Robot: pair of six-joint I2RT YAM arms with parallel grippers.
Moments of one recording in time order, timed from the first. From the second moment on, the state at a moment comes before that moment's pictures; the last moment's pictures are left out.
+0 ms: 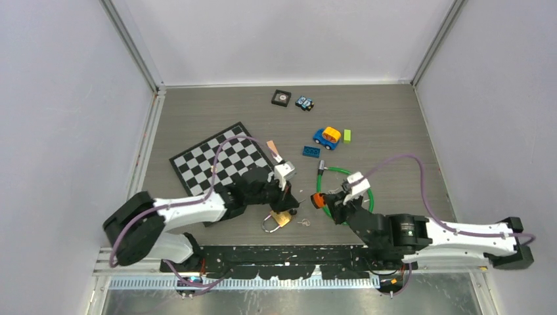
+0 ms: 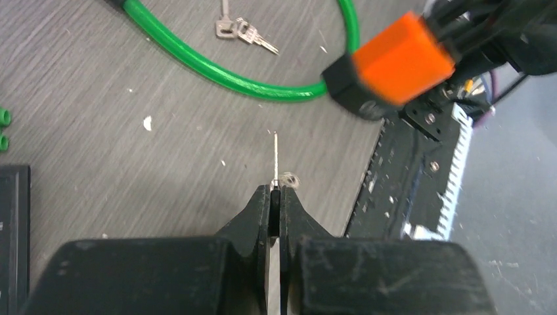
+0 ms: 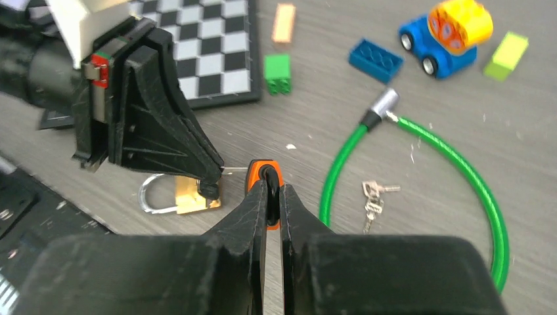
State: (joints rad) left arm -0.94 1.25 0.53 0.29 0.35 -0.27; right arm 1.56 0.50 0.52 -0.41 0.97 0.45
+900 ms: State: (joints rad) left arm -0.83 1.19 0.70 -0.18 -0.26 -0.53; right arm 0.78 0.99 0.70 -0.57 0.31 0.64
